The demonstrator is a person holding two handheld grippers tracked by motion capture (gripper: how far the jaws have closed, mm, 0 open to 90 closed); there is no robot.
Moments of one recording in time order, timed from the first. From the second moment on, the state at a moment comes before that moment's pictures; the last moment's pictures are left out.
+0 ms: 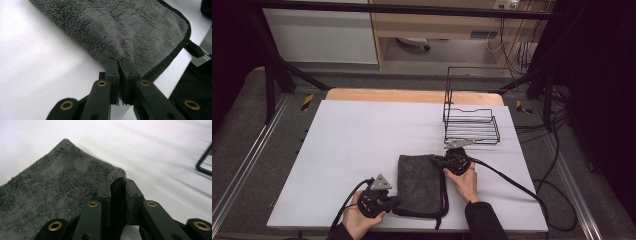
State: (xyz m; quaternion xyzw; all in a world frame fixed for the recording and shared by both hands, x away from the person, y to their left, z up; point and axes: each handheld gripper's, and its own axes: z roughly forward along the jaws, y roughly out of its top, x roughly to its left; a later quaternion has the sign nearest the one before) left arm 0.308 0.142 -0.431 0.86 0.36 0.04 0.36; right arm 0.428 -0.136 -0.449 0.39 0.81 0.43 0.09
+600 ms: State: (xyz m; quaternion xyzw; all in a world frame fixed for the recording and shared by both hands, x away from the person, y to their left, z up) left arm 0.322 0.171 -0.422 0.83 0.38 0.08 0.40; right arm 0.413 -0.156 -0.427 0.38 0.79 0.46 0.11
